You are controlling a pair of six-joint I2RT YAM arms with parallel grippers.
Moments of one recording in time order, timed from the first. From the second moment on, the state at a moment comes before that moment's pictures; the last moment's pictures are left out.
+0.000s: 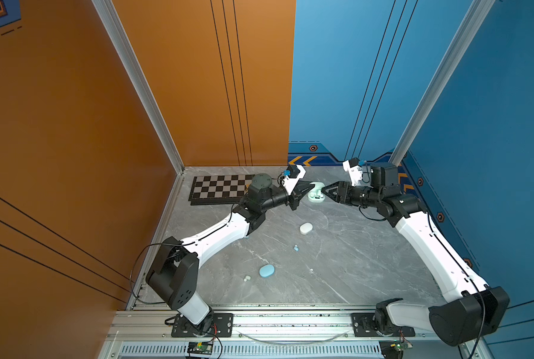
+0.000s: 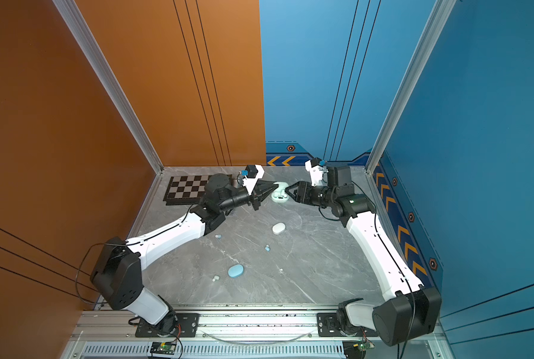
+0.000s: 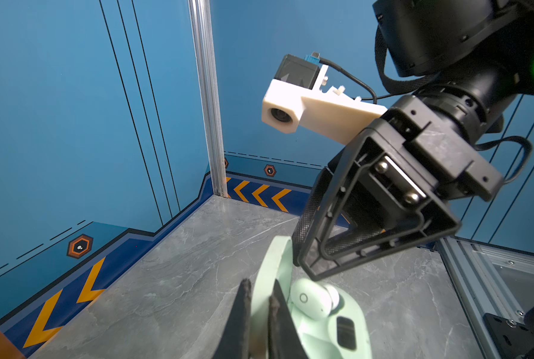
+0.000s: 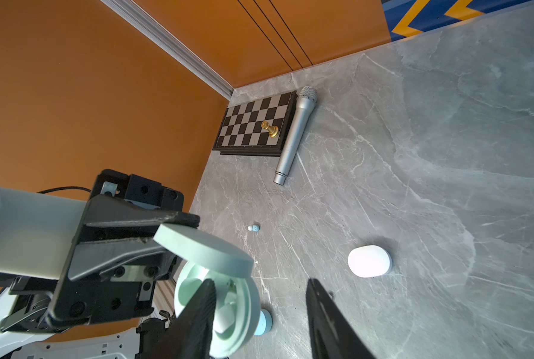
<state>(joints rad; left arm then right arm) -0.64 1.60 1.19 0.44 0.51 0.00 0.25 1.30 1.31 -0.57 -0.60 0.48</state>
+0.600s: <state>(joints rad) -0.63 1.59 1.19 0.44 0.51 0.00 0.25 1.29 1.31 -0.57 -0.53 0.48</state>
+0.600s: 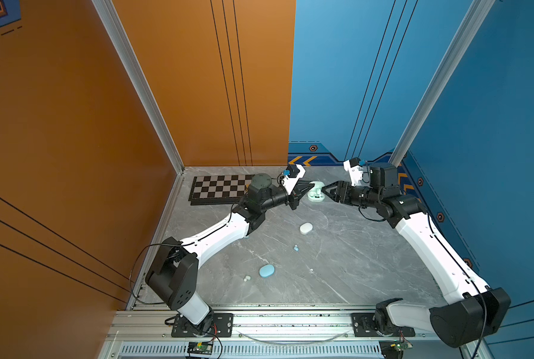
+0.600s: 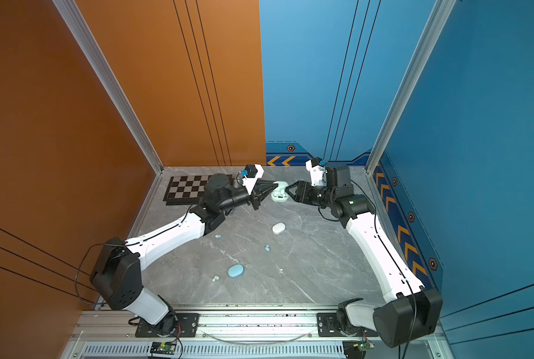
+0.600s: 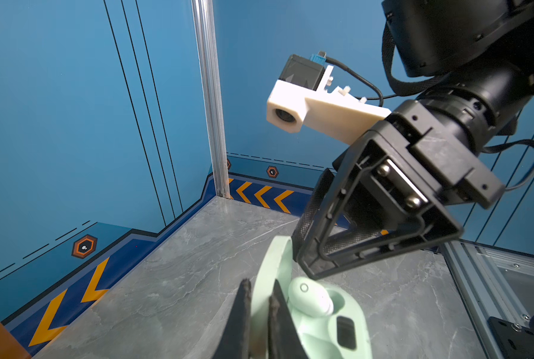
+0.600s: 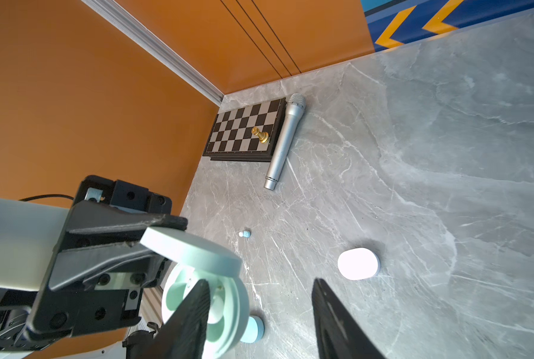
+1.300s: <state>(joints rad) -0.63 1.59 1.19 0.44 0.50 0.01 0.23 1.28 1.34 -0.57 -0.51 0.52</state>
